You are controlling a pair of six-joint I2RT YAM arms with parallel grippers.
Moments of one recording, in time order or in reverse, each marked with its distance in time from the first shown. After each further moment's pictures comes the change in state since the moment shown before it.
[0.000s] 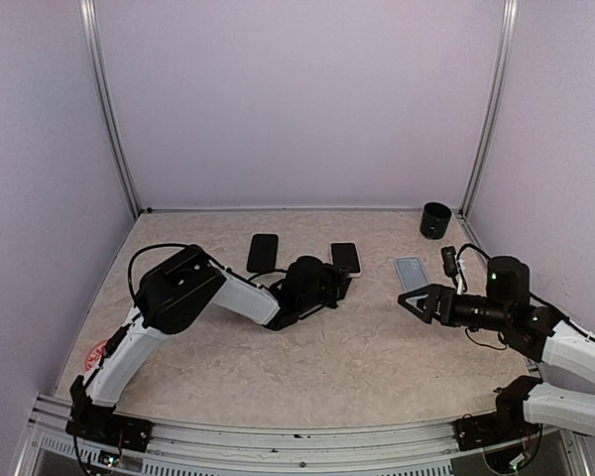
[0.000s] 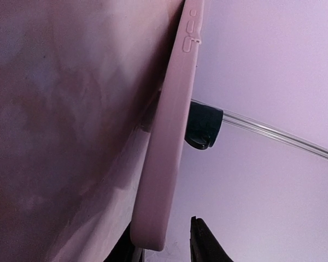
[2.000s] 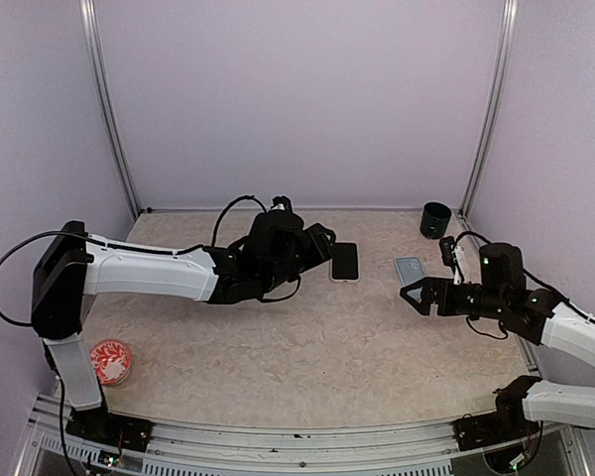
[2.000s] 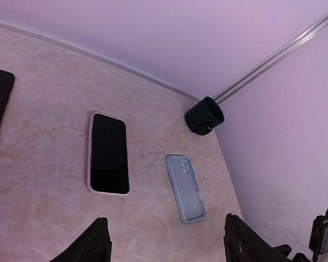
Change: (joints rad) left arm -0.102 -0.652 -0.257 -0.480 -0.267 0.906; right arm 0.000 0.081 0.116 -0.144 0.168 -0.159
